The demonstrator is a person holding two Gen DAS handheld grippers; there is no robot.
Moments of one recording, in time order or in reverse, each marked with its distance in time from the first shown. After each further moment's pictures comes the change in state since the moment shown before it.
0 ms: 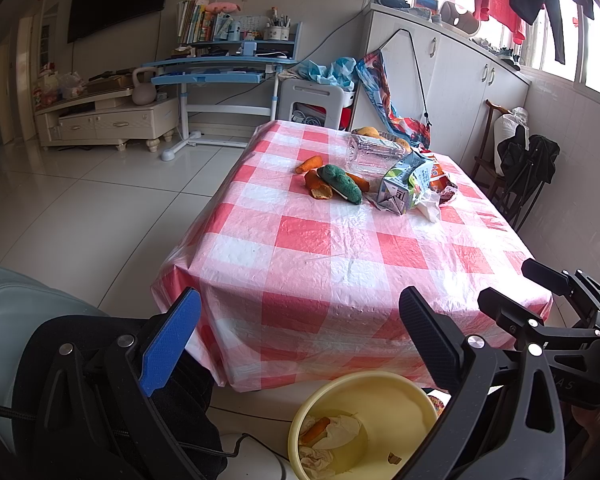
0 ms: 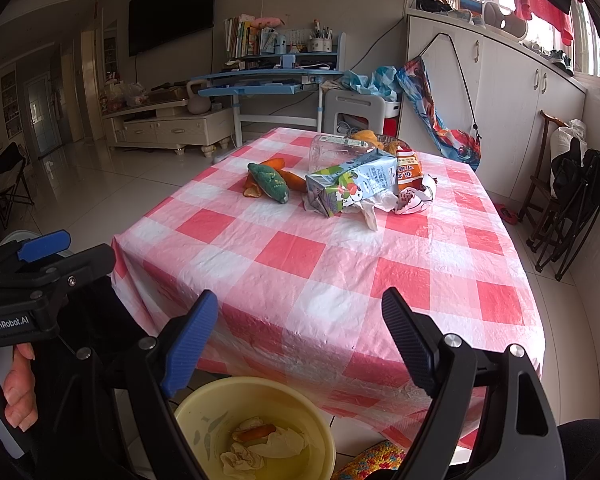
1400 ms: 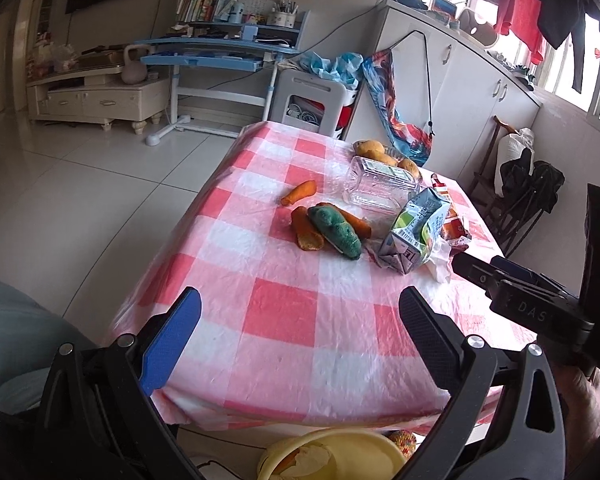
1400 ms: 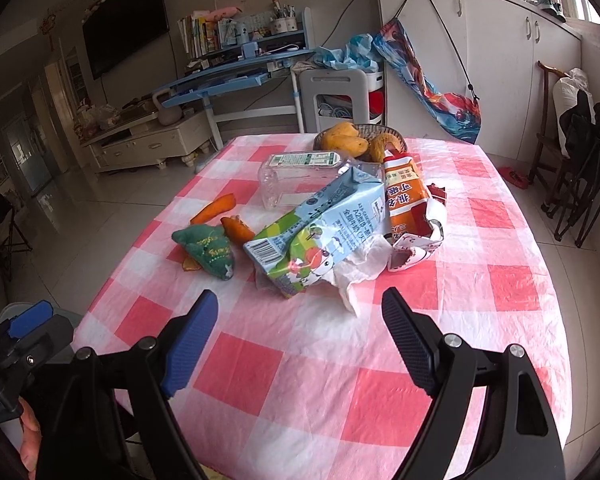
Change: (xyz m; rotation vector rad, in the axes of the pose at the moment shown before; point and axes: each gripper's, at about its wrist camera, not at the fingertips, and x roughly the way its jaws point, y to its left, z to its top) left arm 0.091 -0.005 0.075 -0.087 0.051 -0.064; right arm 0.100 -0.068 0.083 0.184 0.082 0.032
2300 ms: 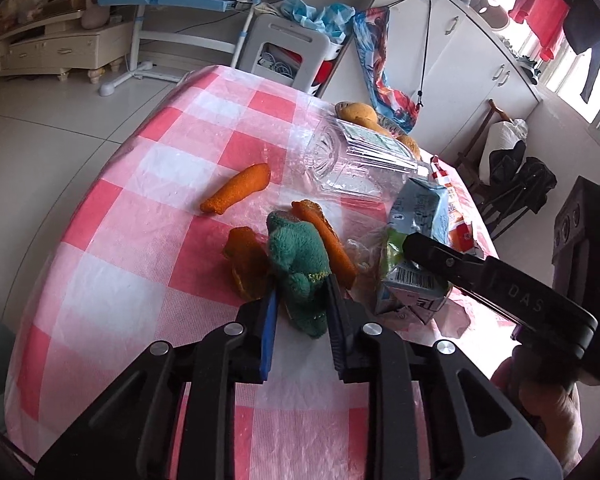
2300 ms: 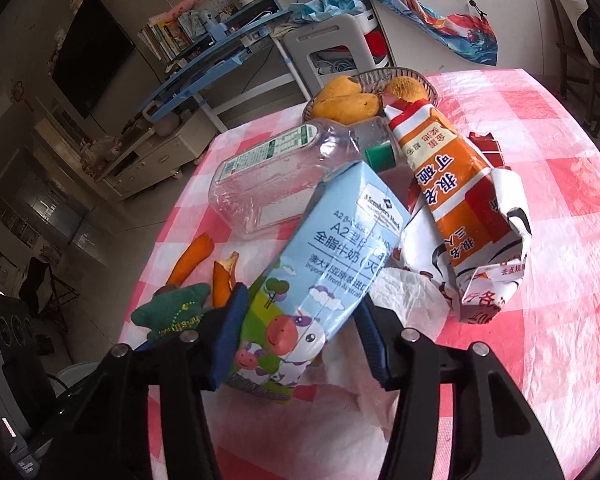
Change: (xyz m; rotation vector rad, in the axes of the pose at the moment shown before) left arm 0.144 -0.015 0.046 -0.072 0.176 -0.152; right arm 0.085 -0.027 0.037 0.219 0.150 0.197
